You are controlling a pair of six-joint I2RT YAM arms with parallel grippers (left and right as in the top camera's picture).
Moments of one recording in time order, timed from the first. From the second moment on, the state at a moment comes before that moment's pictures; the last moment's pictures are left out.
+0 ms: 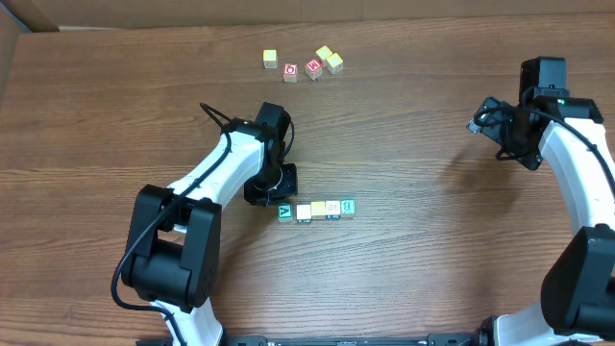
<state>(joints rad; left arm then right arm) -0.31 1.91 1.25 -0.94 0.15 -0.39 -0.11 1.72 1.33 -0.84 0.02 0.51</state>
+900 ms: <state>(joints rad) -0.31 1.91 1.25 -0.95 0.17 -0.39 -0.11 1.72 1.33 -0.84 0.02 0.51</state>
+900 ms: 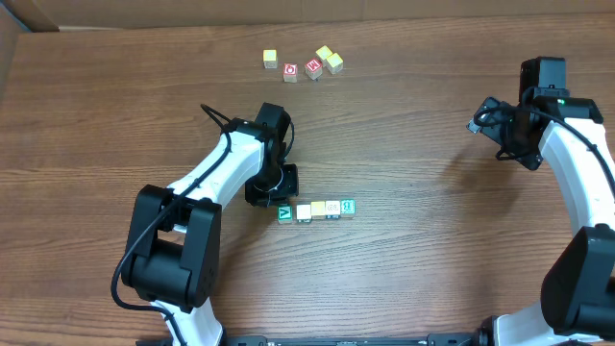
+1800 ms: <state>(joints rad) -0.28 1.77 1.35 -1.18 0.06 -0.42 -0.11 1.72 1.33 -0.84 0.02 0.51</state>
